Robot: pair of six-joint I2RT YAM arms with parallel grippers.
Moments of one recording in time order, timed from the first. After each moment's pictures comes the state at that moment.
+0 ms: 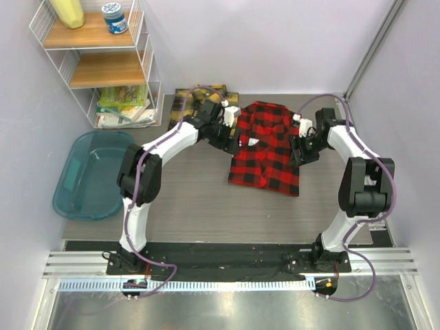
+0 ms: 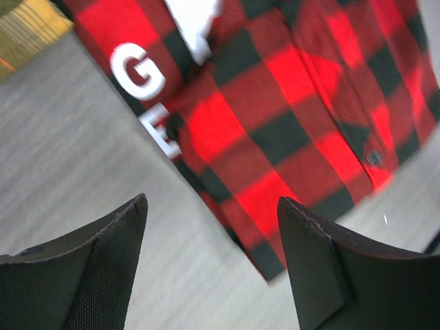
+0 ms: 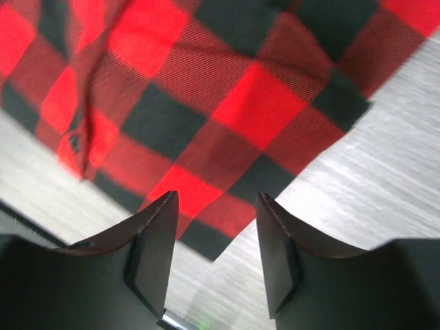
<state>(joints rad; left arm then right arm) -0.55 2.05 1.69 -0.51 0.42 -0.05 -0.05 1.73 1.30 -0.86 -0.46 -0.31</state>
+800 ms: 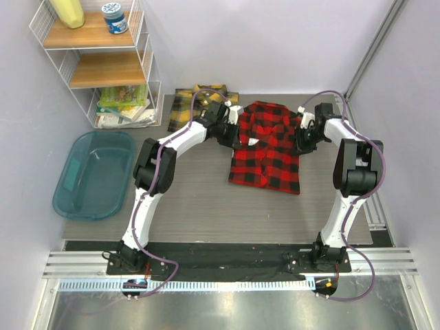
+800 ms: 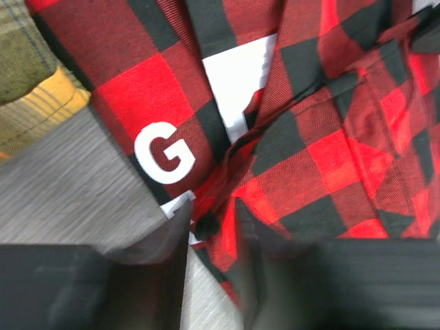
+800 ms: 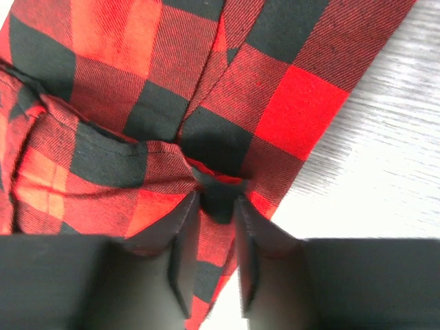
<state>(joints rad) -0.53 2.33 1.89 -0.42 0.45 -0.19 -0.08 2.00 1.46 -0.68 -0.42 -0.13</state>
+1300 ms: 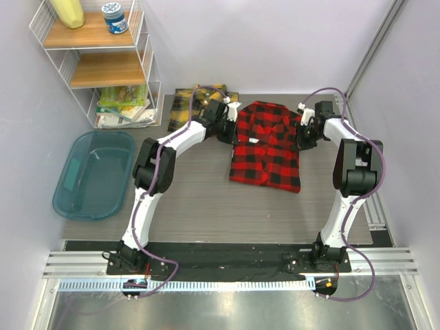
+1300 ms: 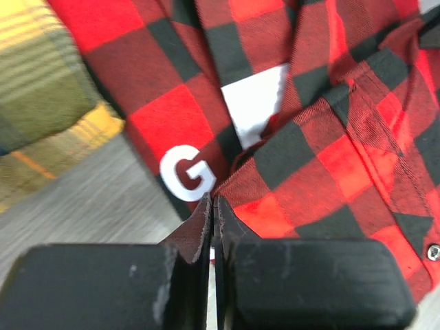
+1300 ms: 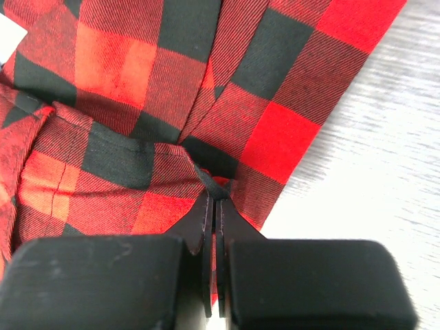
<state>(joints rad) -0.52 2.33 1.90 -0.36 0.41 -0.16 -0.08 2.00 1.46 -0.60 -0.39 -0.13</state>
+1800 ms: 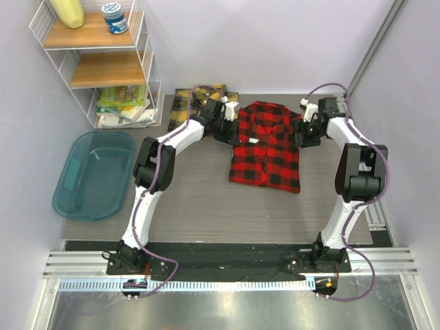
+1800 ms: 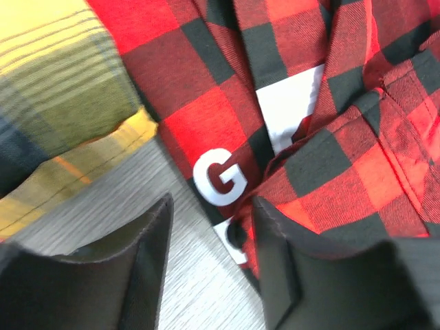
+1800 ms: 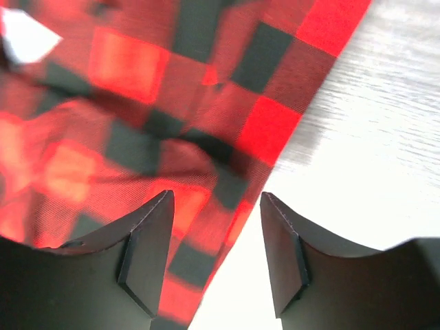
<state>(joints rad) -0.50 2.36 1.93 -0.38 0.40 -0.12 -0.08 1.95 1.46 -0.60 -0.35 -0.15</state>
